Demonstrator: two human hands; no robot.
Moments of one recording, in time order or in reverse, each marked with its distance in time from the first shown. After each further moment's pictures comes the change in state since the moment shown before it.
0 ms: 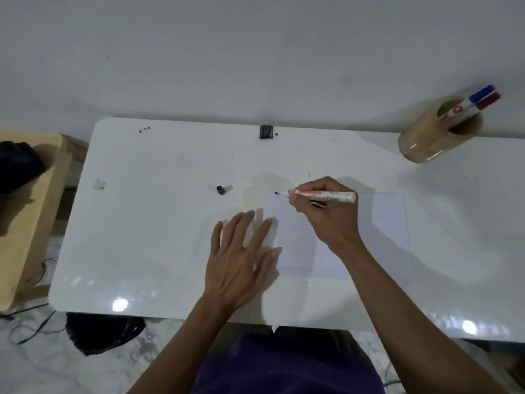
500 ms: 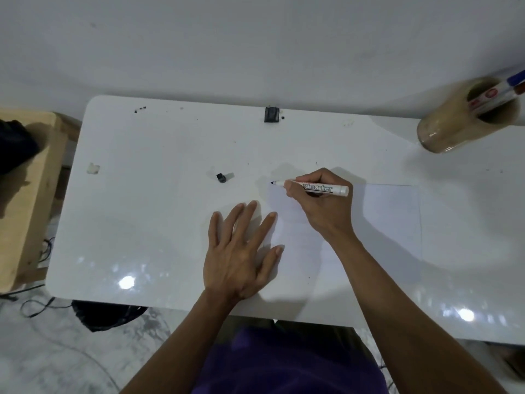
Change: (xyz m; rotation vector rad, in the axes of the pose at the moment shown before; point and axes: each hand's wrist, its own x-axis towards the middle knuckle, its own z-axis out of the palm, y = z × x) left_hand -0.003 -0.004 0.018 0.115 0.007 -0.020; right_hand 0.018 0.042 0.016 -0.054 0.031 0.030
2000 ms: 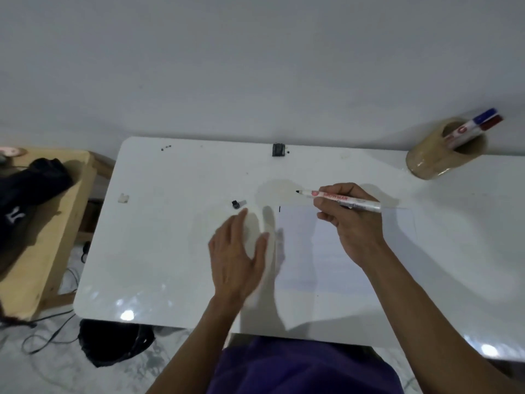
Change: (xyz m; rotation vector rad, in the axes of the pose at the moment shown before) left_hand 0.023 -0.009 -0.030 -0.429 0.213 -0.347; right_hand -0.011 -0.066 -0.030 0.349 -0.088 0.178
